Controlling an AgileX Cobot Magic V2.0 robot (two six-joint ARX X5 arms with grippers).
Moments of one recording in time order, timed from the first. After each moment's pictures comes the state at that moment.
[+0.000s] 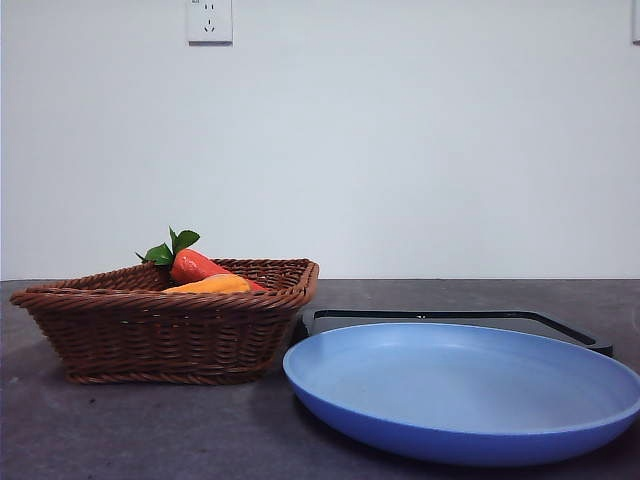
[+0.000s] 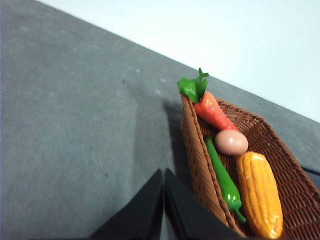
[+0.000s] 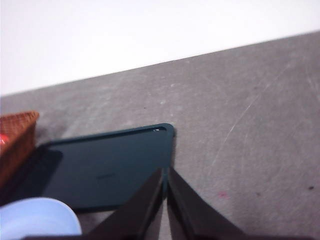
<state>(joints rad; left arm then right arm) 0.13 0.00 0.04 -0.20 0.28 -0.39 -0.09 0.01 0.02 -0.12 -0.24 0.27</state>
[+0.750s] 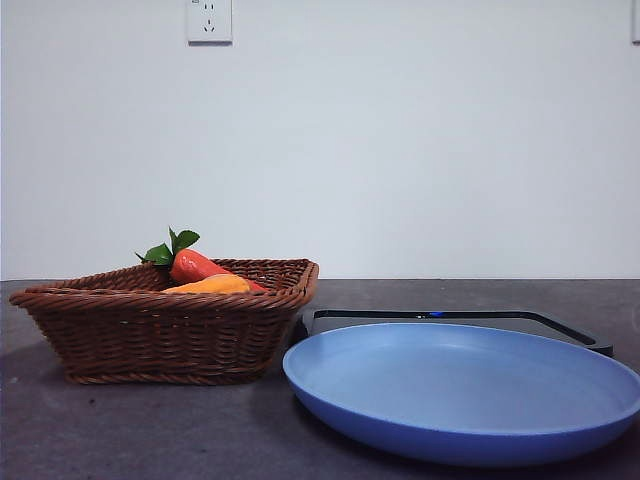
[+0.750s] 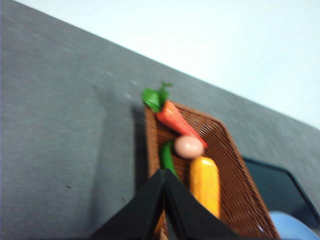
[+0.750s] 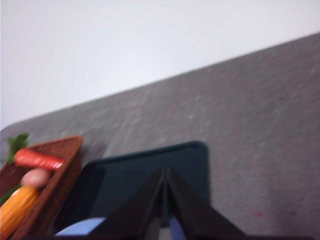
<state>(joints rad) 0.13 0.18 0.38 -0.42 0.38 -0.38 -0.09 0.17 0.29 -0.25 -0.32 0.36</state>
